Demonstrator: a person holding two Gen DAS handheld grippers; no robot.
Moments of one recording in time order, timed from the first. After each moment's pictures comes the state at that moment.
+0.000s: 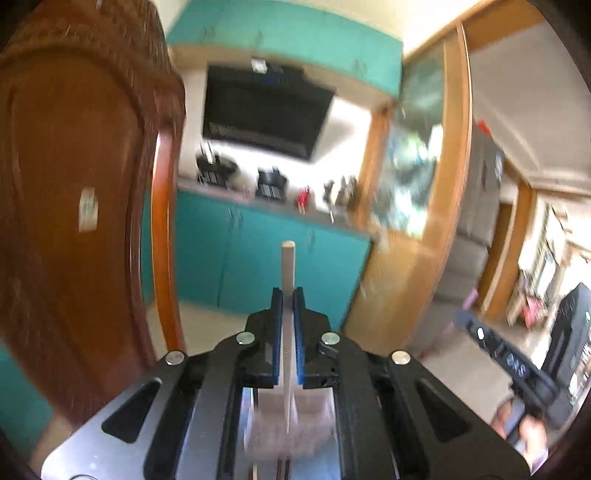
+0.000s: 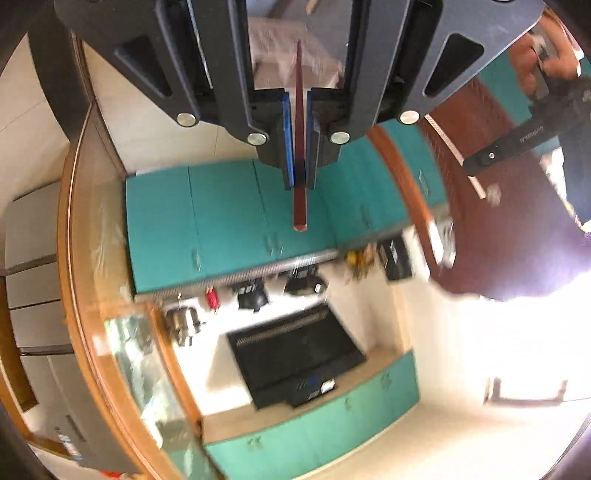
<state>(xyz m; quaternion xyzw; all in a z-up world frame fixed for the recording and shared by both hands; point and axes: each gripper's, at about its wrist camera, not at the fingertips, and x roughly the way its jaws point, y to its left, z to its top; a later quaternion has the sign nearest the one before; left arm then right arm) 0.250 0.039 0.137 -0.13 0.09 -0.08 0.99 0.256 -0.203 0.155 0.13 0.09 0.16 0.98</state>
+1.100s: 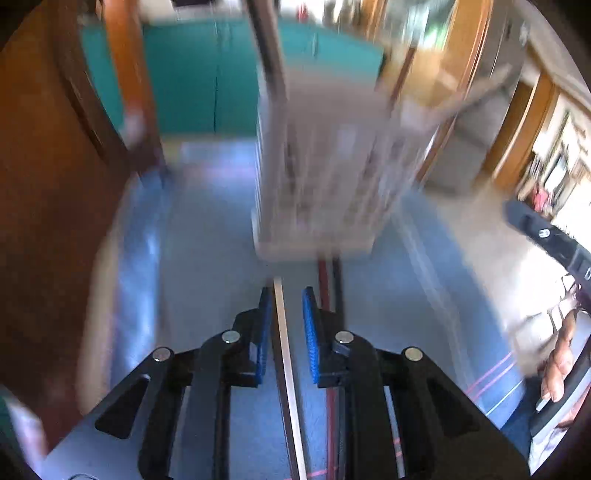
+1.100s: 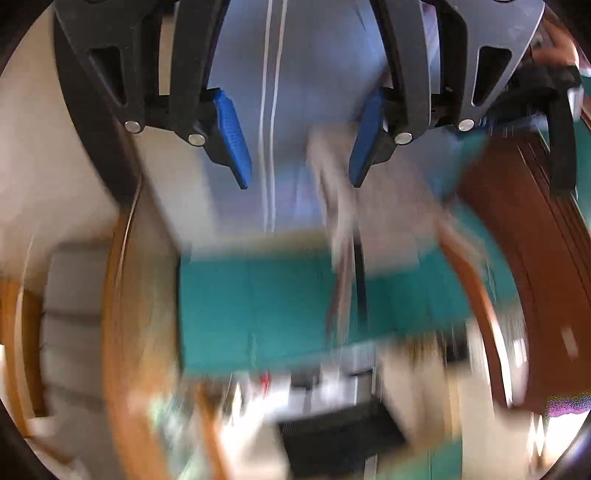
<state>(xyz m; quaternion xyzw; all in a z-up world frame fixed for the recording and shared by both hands) 0.298 0.000 -0.143 -0.03 0.43 -0.12 0.89 0.272 -0.209 -0.044 0.06 0.31 0.08 0.95</state>
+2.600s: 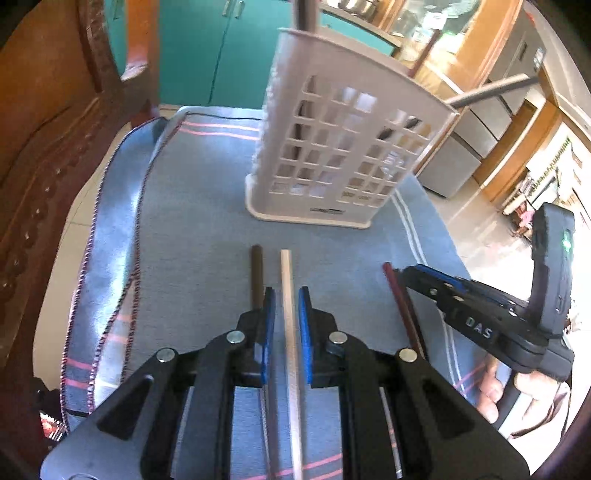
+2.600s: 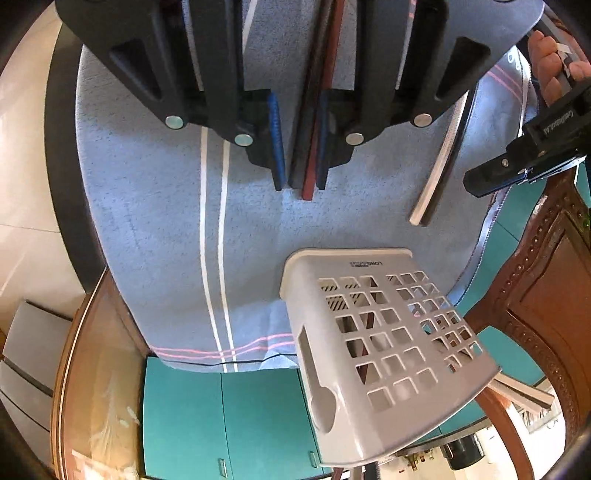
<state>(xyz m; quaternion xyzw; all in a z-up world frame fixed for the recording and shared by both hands) 0.298 0.010 -0.151 -0.11 0.45 -0.14 0.88 0.315 -0.175 -0.143 0.05 0.46 0.11 0.88</state>
